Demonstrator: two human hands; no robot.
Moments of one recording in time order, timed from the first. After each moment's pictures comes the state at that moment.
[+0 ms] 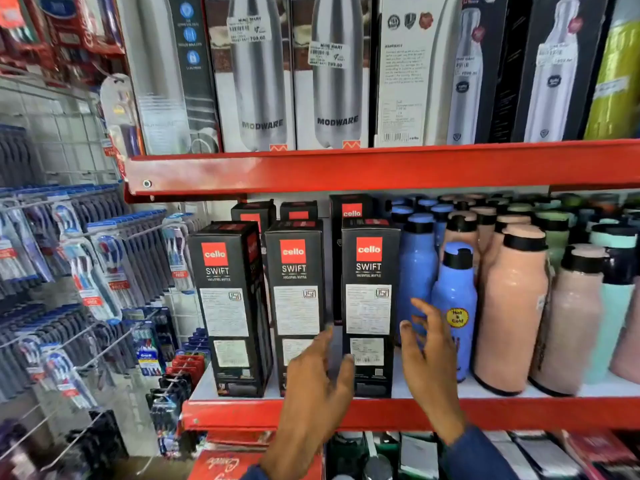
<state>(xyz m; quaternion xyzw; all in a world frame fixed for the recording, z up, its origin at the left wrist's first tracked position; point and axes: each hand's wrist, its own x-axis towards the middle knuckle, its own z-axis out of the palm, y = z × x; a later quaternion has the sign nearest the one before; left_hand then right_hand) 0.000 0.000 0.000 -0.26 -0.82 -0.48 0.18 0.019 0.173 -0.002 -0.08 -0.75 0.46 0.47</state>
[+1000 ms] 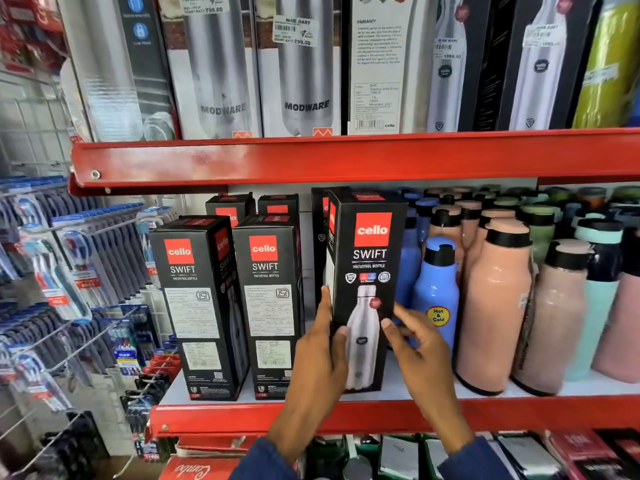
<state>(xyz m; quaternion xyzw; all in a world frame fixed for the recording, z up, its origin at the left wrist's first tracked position) -0.028 0.053 -0.001 -0.31 -0.78 -0.50 0.18 0.020 0.208 -0.006 -0.03 -0.75 0.51 0.42</state>
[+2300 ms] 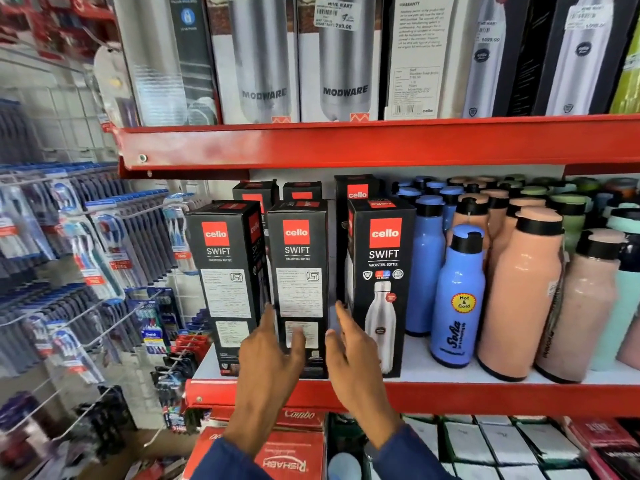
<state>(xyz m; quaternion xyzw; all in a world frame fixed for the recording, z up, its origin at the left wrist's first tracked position) -0.022 -0.042 0.006 -0.13 -0.87 -0.42 0.23 0.003 0.085 -0.014 -0.01 -0.83 0.49 0.27</state>
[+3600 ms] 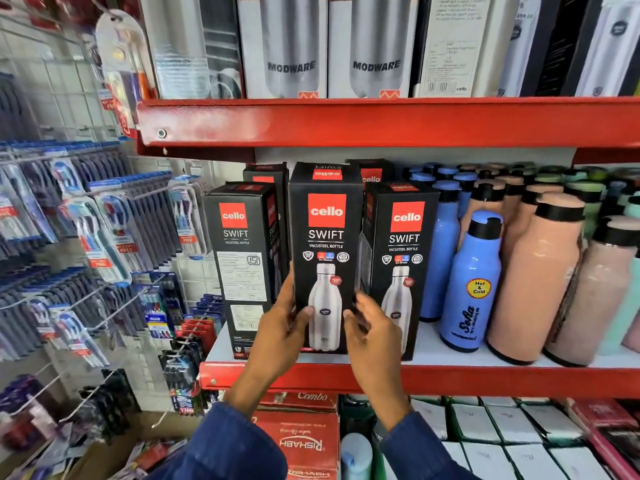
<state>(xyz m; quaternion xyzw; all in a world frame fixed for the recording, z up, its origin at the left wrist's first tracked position) -0.071 -0.067 -0.013 -0.31 -0.78 -0.54 0.09 0.001 0.074 -0.018 -0.05 -0.77 0.52 0.37</state>
